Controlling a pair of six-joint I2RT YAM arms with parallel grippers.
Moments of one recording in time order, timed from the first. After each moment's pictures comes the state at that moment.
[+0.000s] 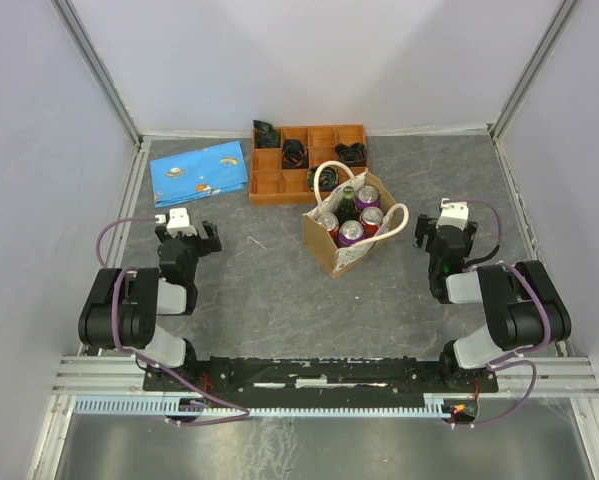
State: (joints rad) left arm 0.00 1.52 0.22 1.15 -0.04 -0.07; right arm 0.10 1.52 0.32 0.87 0.40 0.02
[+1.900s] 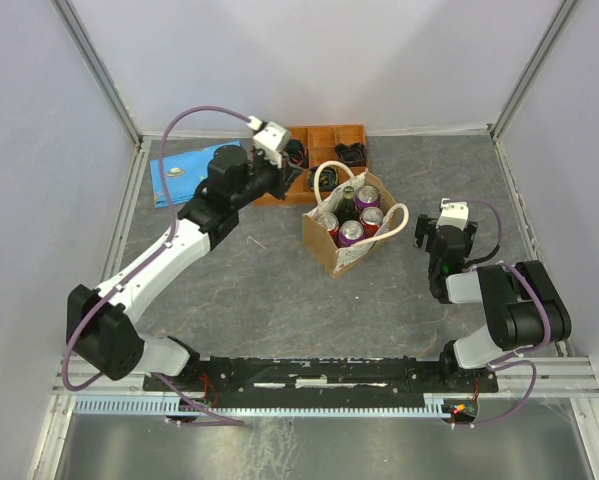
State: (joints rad) left arm -0.52 1.38 1.16 0.07 0.22 -0.03; right arm 0.10 1.52 0.32 0.87 0.40 0.02
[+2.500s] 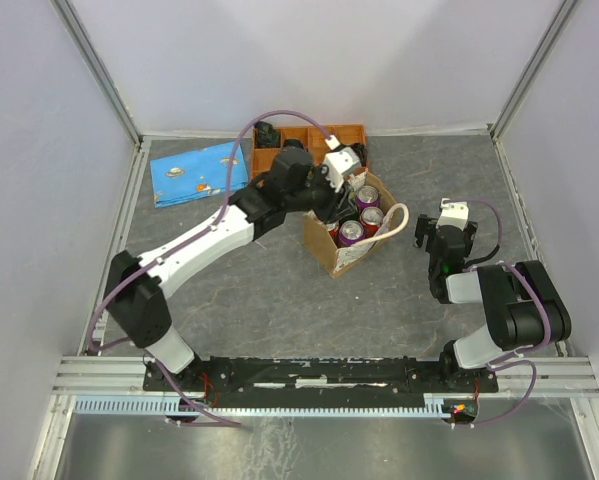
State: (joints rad) left arm -0.76 1.60 1.41 -0.21 0.35 0.11; right arm 0.10 1.52 0.32 0.87 0.40 0.02
